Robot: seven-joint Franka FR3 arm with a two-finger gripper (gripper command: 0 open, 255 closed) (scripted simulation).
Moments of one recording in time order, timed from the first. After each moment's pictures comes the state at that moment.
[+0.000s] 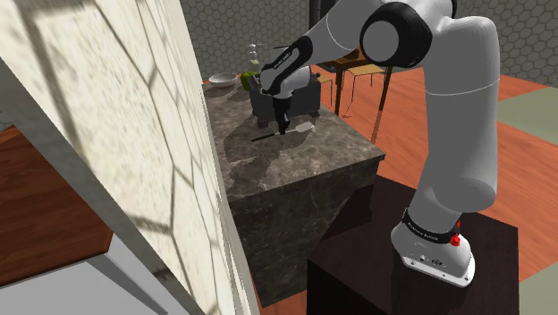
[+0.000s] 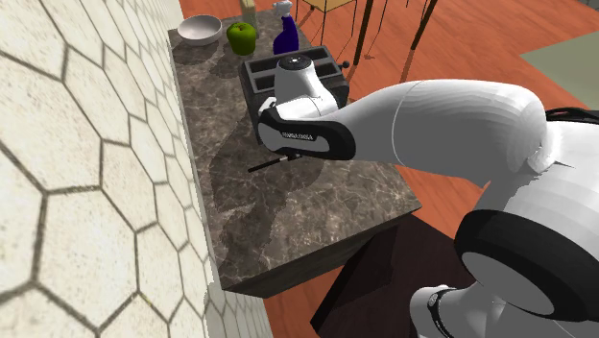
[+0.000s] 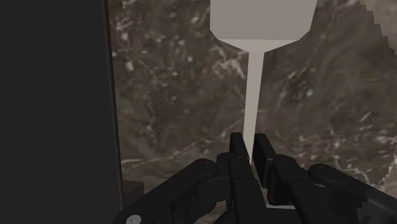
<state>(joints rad) 0.19 0.34 -0.40 -1.92 0.25 2.24 -1.35</state>
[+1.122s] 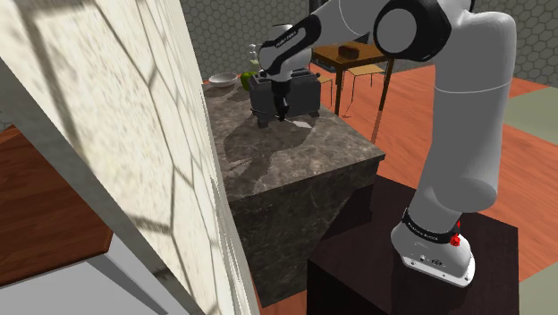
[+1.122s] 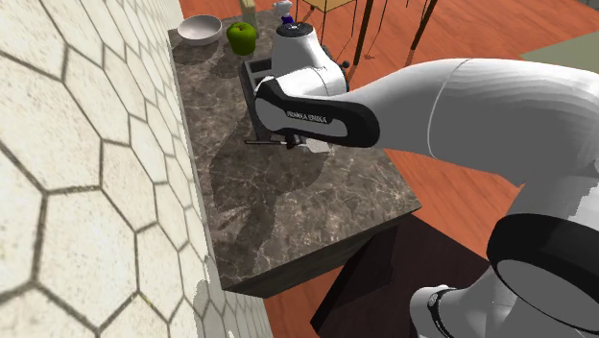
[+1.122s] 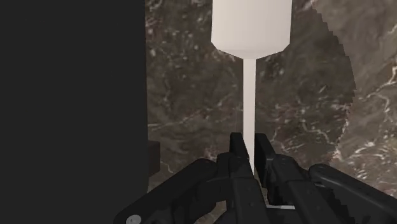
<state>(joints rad) 0.20 0.26 -0.42 -1.85 0.19 2.10 -1.31</state>
